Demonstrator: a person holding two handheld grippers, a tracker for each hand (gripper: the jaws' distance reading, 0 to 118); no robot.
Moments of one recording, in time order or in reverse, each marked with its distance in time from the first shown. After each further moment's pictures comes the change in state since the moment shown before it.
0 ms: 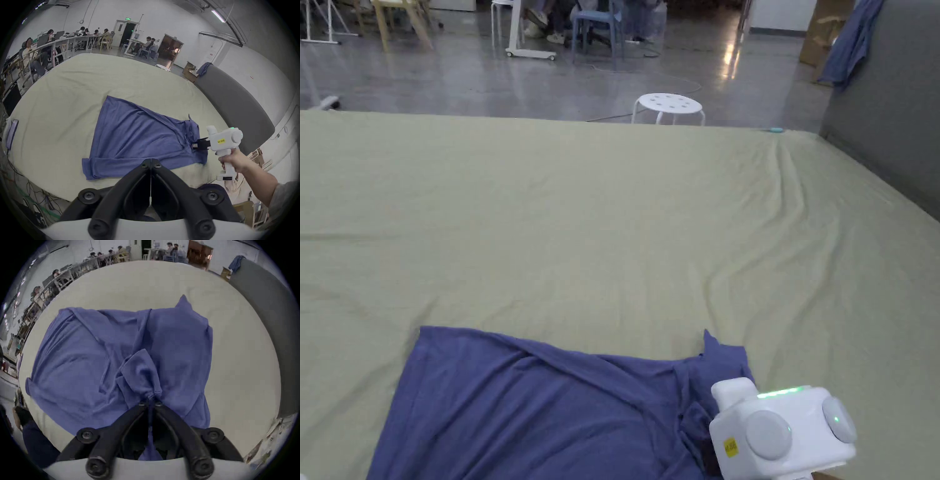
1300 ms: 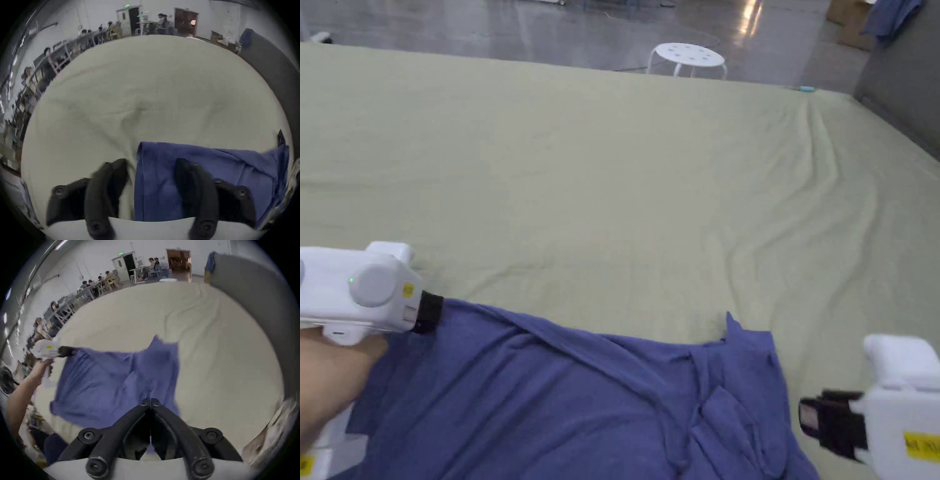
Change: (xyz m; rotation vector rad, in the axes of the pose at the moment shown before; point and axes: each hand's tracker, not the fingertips) left arm -0.109 0.176 -0.297 -0.172 0.412 -0.211; right arm 0.055 0.015 0.089 0.227 0.019 -0.126
